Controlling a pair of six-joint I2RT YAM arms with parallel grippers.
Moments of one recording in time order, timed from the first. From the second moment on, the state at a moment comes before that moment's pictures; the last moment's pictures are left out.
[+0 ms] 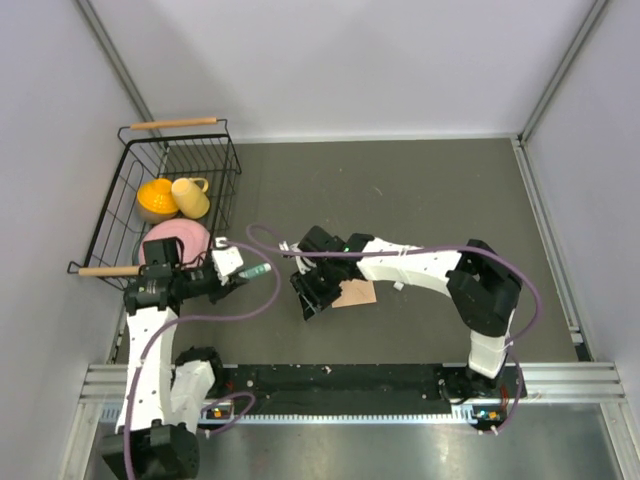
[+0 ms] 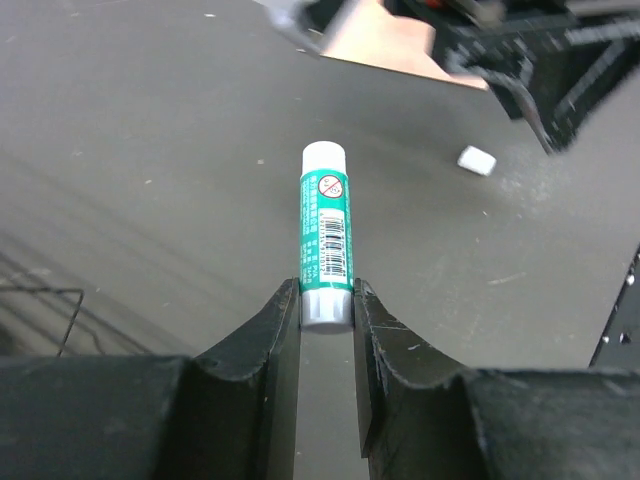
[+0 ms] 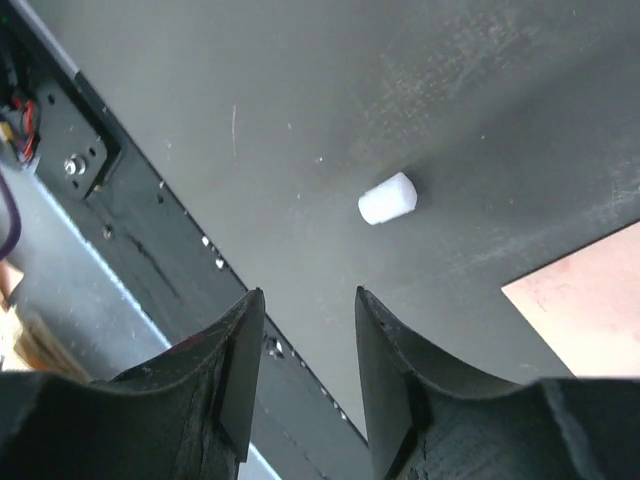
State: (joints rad) left arm 0.14 0.79 0.74 -0.93 0.92 1.13; right arm 1.00 1.83 1.31 -0.58 -0.40 0.32
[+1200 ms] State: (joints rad) left arm 0.35 0.54 0.71 -0.44 0.98 0.28; right arm 1.13 2.05 1.48 -0.65 -0.03 0.50
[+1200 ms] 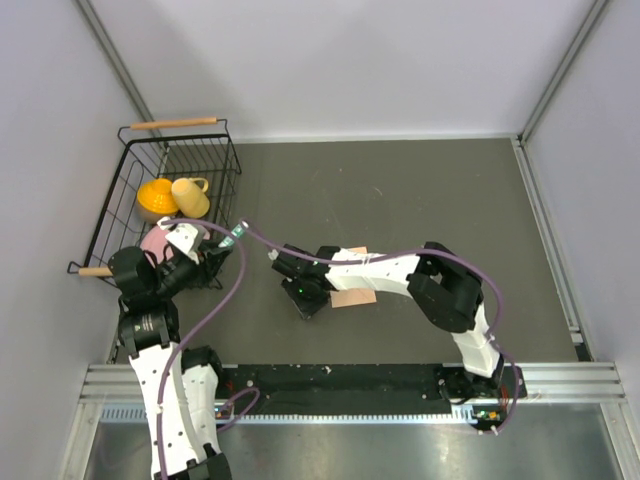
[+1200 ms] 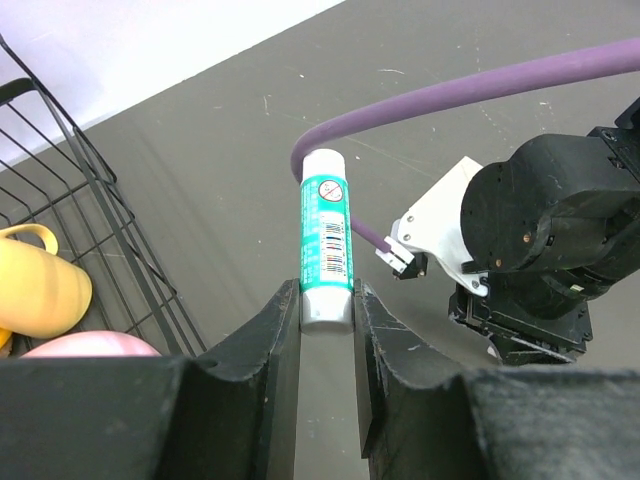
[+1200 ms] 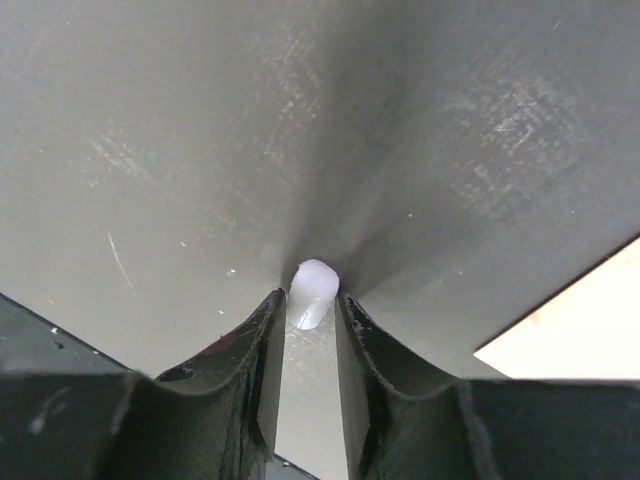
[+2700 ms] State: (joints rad) left arm -0.39 0.70 0.70 -0.70 0.92 1.10; right arm 0.78 1.79 1.53 -1.10 -1.11 -0.35
